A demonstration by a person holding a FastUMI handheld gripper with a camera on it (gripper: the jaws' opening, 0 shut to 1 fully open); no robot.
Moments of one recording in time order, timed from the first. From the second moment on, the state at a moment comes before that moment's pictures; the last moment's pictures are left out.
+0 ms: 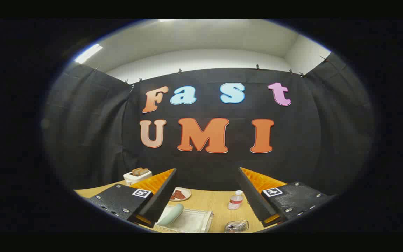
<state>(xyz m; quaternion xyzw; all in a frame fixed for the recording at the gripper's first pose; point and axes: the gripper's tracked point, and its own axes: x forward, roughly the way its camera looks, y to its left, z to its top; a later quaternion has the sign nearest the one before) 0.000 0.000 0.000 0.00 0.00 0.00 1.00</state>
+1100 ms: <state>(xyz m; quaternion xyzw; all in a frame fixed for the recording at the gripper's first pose) 0.031 0.065 -0.027 0.01 0.08 0.09 0.99</state>
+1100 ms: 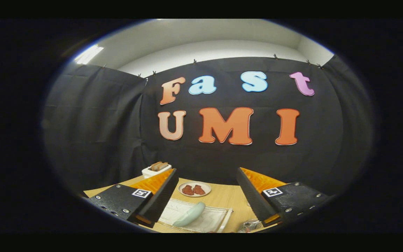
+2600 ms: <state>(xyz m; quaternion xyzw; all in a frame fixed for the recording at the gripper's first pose) 0.029 0.107 -0.304 0.13 0.62 0.03 0.77</state>
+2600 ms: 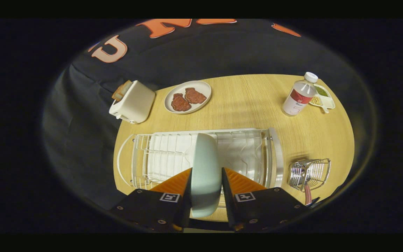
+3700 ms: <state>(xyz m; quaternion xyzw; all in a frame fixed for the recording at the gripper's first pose) 0.025 0.088 -0.265 0.08 0.61 -0.05 0.79</state>
